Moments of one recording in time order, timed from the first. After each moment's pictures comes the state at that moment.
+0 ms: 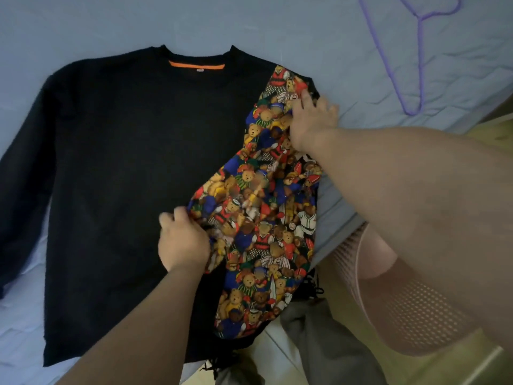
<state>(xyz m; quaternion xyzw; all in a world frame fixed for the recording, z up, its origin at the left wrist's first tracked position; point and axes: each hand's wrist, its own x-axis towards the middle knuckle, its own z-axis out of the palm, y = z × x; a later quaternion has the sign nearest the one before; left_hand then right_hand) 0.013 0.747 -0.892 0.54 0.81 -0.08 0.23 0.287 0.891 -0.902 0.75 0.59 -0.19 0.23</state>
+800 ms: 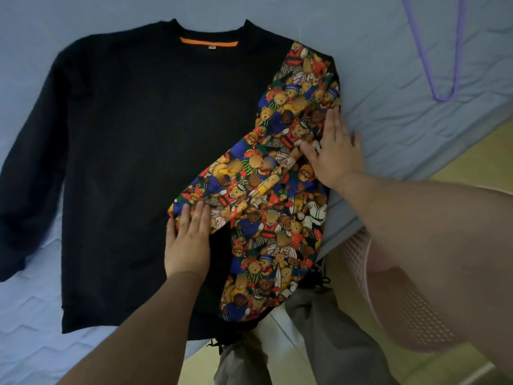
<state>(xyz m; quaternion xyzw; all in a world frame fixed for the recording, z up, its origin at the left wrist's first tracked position) -0.017 0.705 -0.901 0.73 0.58 -0.32 0.15 0.305 0.797 -0.946 0.77 0.58 -0.25 0.05</state>
